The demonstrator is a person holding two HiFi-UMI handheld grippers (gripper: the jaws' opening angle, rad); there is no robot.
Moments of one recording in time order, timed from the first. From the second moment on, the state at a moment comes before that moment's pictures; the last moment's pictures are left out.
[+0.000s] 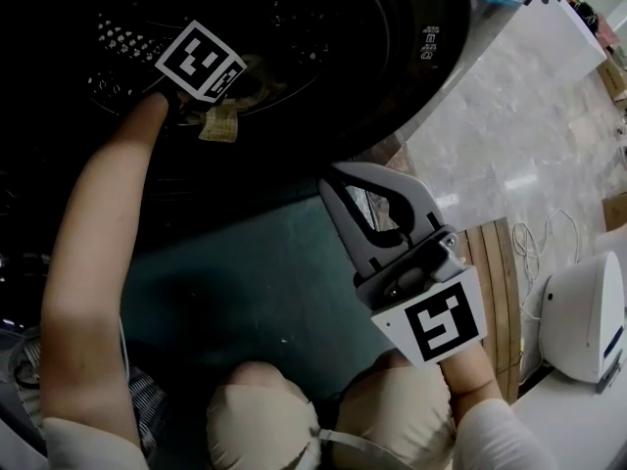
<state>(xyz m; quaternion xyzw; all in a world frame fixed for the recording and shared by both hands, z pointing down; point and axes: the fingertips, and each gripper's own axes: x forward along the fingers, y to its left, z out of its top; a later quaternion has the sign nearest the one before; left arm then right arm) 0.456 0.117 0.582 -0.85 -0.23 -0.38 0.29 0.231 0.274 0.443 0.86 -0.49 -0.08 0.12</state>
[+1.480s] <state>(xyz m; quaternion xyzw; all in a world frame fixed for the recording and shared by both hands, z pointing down) 0.467 0.127 0.607 -0.82 -0.23 -0.36 0.38 0.230 0.299 0.448 0.86 -0.48 -0.08 0.14</state>
